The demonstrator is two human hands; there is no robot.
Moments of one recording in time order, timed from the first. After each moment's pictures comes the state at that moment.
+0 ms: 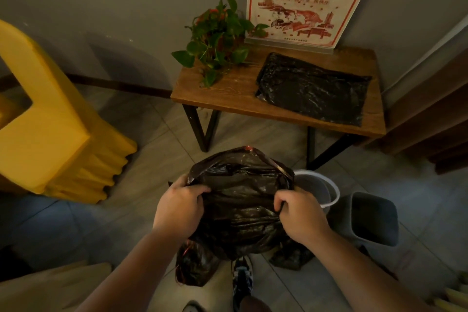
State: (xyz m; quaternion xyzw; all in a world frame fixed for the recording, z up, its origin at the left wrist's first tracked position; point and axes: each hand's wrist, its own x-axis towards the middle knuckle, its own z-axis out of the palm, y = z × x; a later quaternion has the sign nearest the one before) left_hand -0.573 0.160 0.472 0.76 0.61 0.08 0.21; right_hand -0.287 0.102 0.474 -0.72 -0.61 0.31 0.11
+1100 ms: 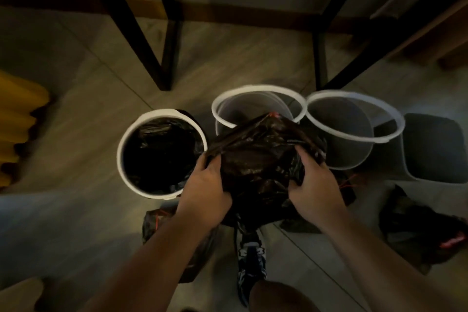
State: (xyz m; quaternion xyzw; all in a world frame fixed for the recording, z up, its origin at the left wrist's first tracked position) left_hand -0.511 0.157 0.059 0.71 0.56 0.04 0.43; right_hand -0.282 0.078 0.071 -0.83 -0.45 0.32 0.10
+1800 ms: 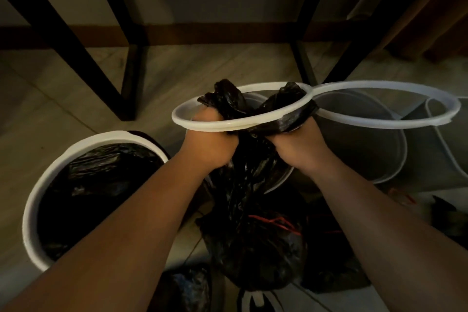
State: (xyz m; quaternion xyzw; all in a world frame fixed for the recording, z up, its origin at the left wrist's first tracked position) left_hand -0.407 0.289 -0.082 0.82 0.39 0.24 0.33; right_hand -0.232 0.199 -0.075 -0.76 -0.41 0.34 0.38
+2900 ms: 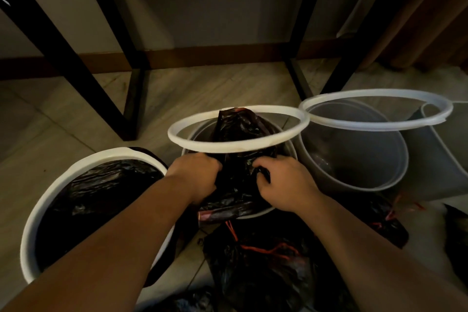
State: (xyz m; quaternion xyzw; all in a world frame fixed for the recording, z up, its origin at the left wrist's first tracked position) left_hand -0.439 0.304 -0.130 0.91 0.33 -0.20 0.11; right_hand -0.250 0.164 -0.129 -0.77 -0.60 0.17 0.15
